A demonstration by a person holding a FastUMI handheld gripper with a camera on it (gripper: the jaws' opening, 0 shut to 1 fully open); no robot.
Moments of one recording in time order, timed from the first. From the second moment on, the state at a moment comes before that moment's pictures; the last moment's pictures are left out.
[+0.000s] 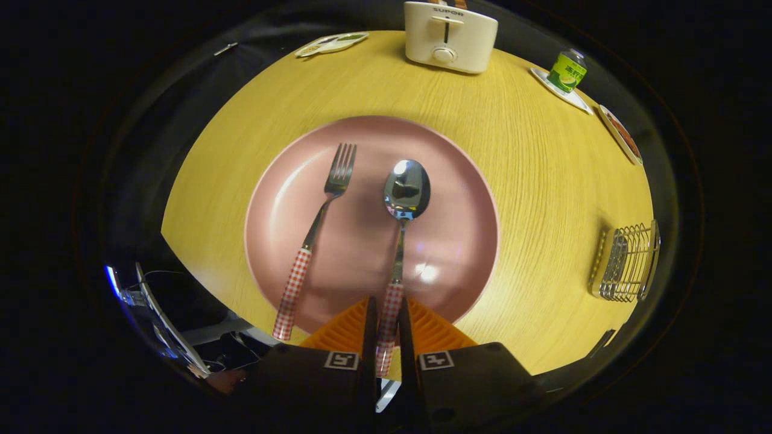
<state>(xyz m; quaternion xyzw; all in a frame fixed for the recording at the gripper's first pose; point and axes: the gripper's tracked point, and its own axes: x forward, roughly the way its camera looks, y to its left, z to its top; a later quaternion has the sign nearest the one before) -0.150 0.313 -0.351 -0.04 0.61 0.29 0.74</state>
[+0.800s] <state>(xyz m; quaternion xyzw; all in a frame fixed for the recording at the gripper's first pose) -0.111 0.212 -0.240 0.06 0.57 0.33 0.75</state>
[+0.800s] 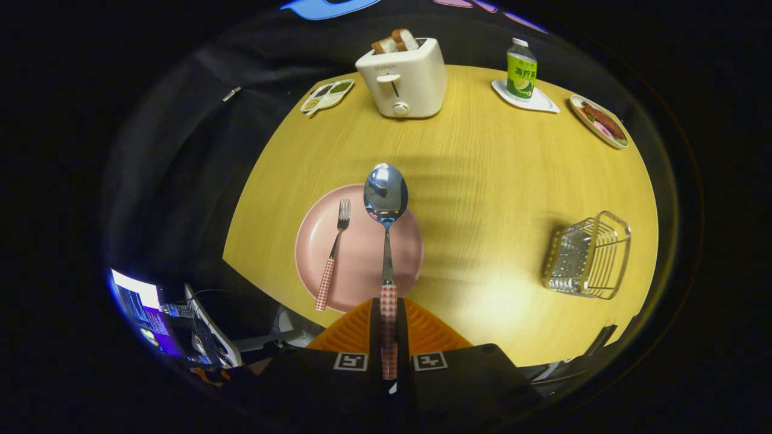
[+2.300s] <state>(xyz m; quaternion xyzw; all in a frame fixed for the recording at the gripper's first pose) -0.052 -0.008 -0.306 -0.14 0.82 0.25 0.50</state>
